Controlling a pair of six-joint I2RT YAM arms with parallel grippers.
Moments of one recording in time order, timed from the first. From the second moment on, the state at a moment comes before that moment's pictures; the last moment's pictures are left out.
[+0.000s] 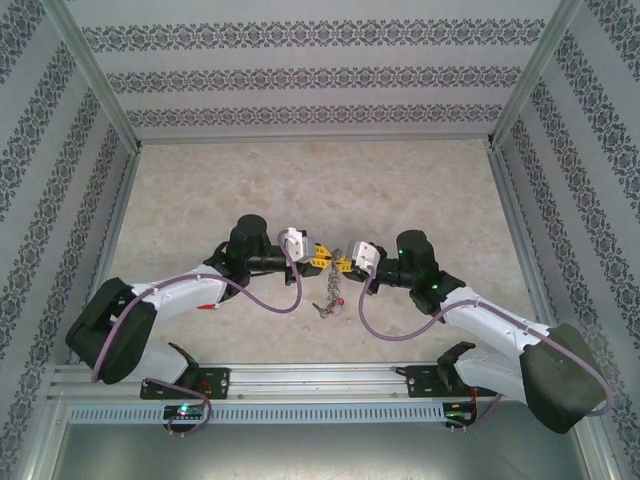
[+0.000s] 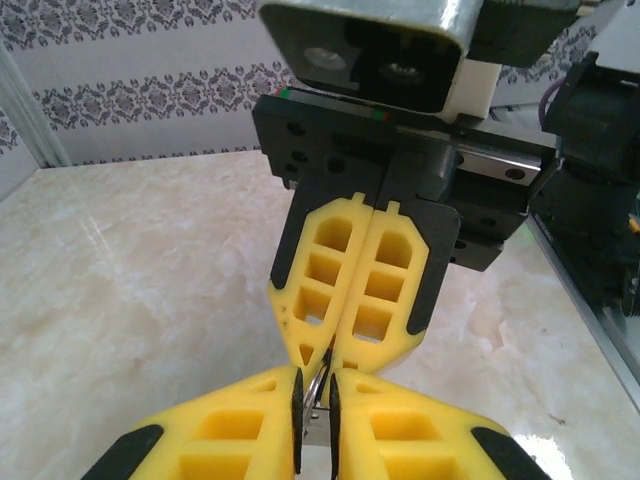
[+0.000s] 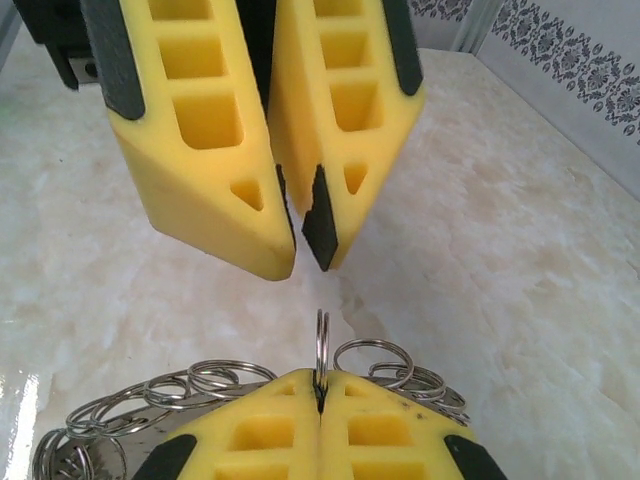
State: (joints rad) left arm -0.59 1.40 0.67 0.42 0.81 0.39; right arm 0.54 1.10 0.47 0.19 -0.62 -0.50
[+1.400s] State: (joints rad) left arm -0.55 1.49 0.62 0.67 0.88 0.22; right arm 0.47 1.05 0.42 0.28 -0.69 -0.42
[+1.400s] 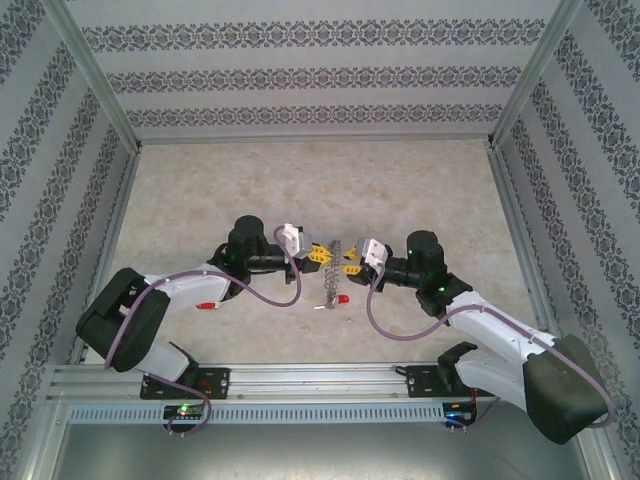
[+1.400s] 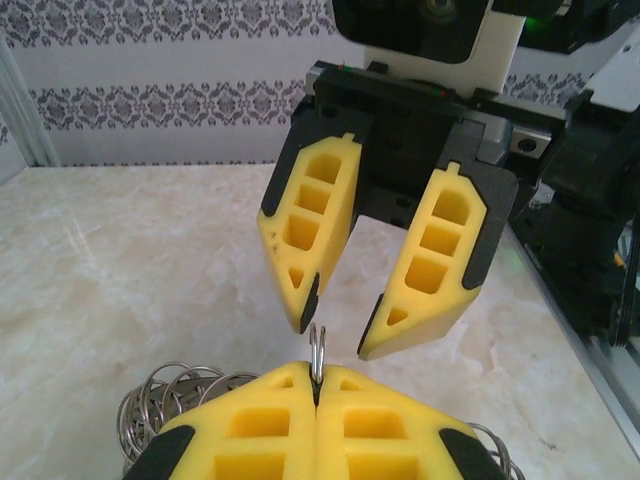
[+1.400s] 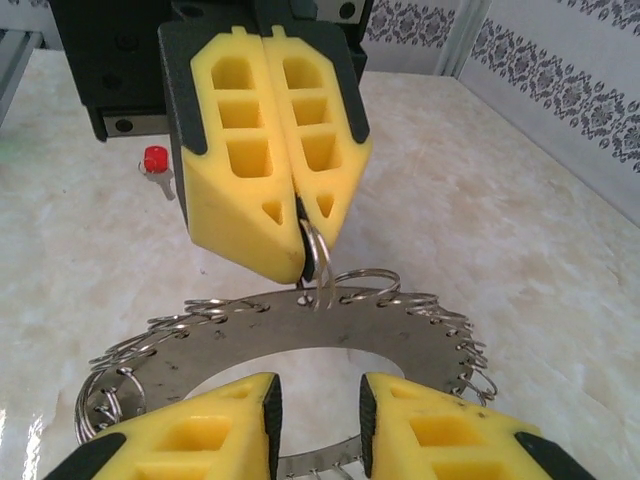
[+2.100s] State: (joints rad) left arm -0.55 1.54 0.60 0.90 0.92 0.08; right arm 0.47 1.14 0.42 0.54 -0.80 -0.29
